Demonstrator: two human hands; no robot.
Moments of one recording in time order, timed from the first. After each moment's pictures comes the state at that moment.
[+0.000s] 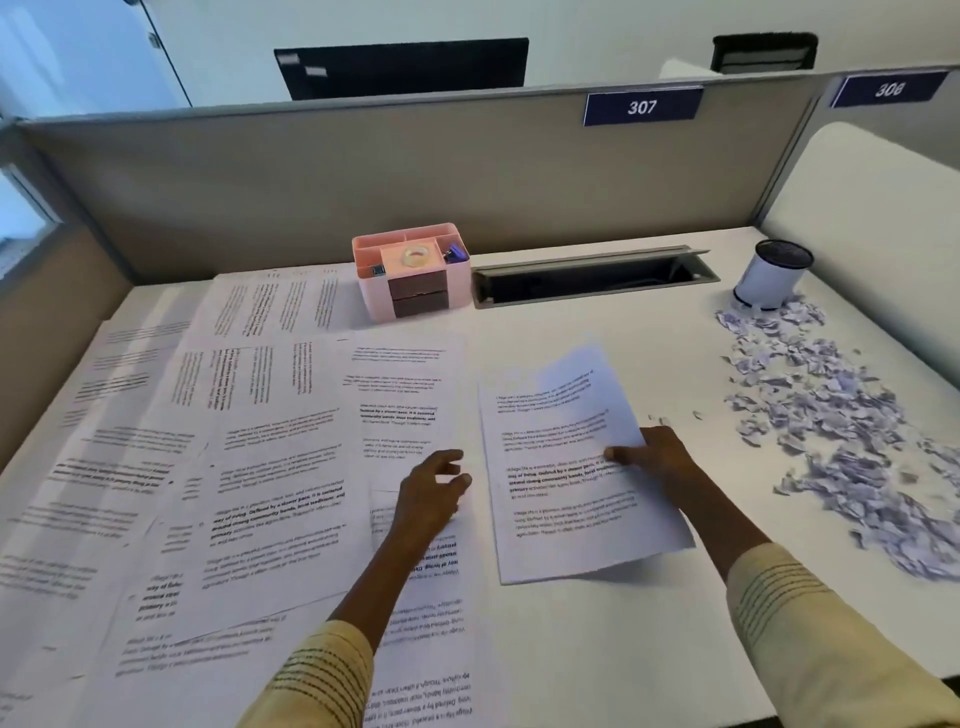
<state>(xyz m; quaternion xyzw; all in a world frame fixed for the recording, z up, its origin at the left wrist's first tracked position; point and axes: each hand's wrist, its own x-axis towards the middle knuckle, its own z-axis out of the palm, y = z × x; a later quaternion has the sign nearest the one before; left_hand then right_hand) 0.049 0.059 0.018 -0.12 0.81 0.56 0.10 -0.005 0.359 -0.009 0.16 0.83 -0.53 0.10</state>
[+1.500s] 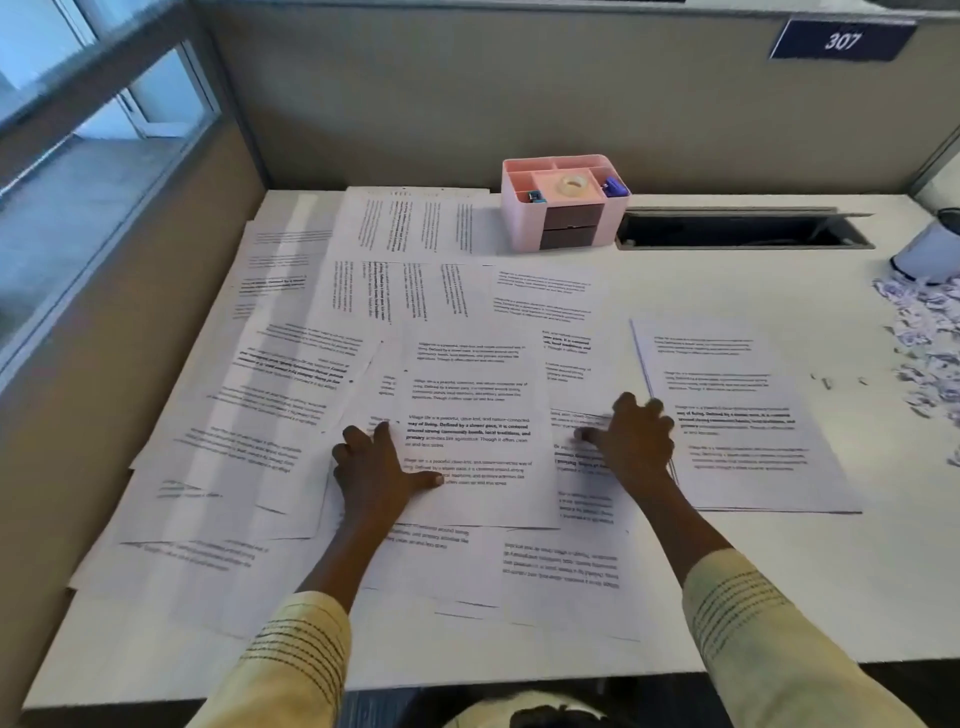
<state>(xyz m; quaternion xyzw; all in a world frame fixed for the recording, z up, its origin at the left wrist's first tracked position) 0.120 -0.193 -0.003 -0.21 0.95 0.19 0.11 0.060 0.069 0.011 0.18 0.97 -0.15 0.08</state>
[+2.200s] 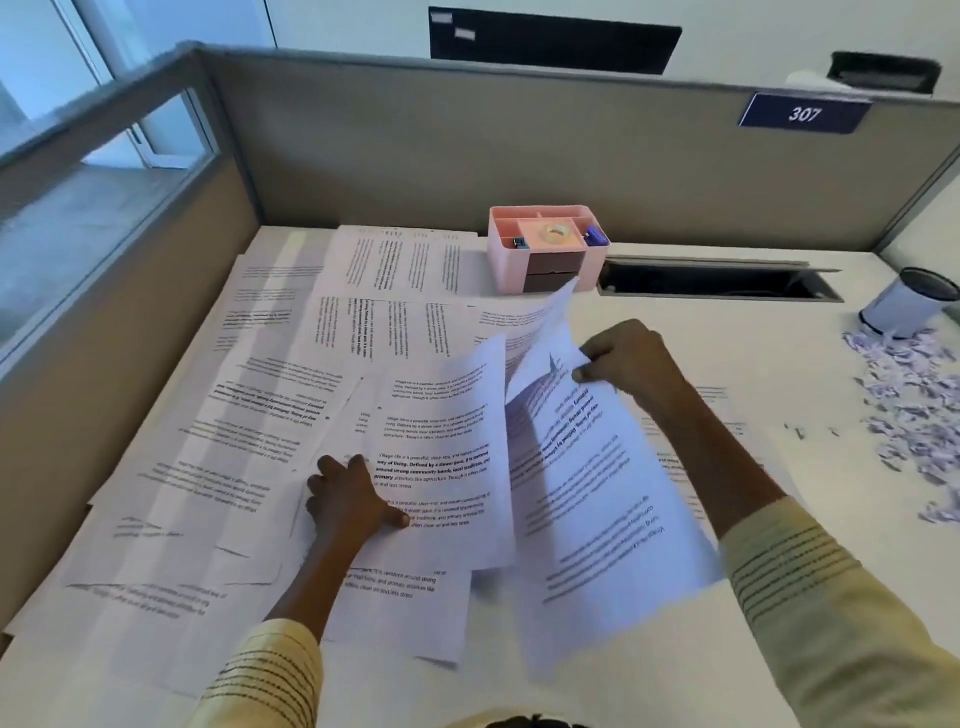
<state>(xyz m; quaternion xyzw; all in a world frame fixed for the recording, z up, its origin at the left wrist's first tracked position) 0.100 -0.189 0.008 -0.24 0.94 0.17 0.17 -0.015 0.085 0.136 -0.01 0.96 -0.28 0.08</state>
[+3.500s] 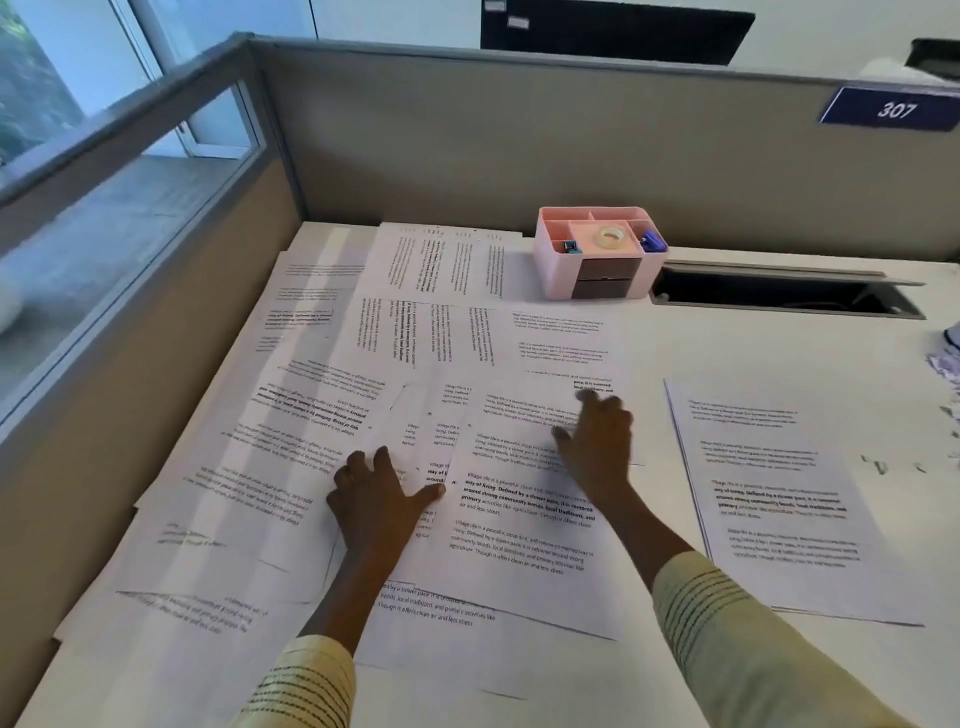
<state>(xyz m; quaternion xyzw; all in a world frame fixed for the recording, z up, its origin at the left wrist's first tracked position) 0.088 -0.210 -0.008 -0.26 0.95 0.17 0.06 -0.009 0.010 0.008 0.03 0.98 -0.18 -0.02</state>
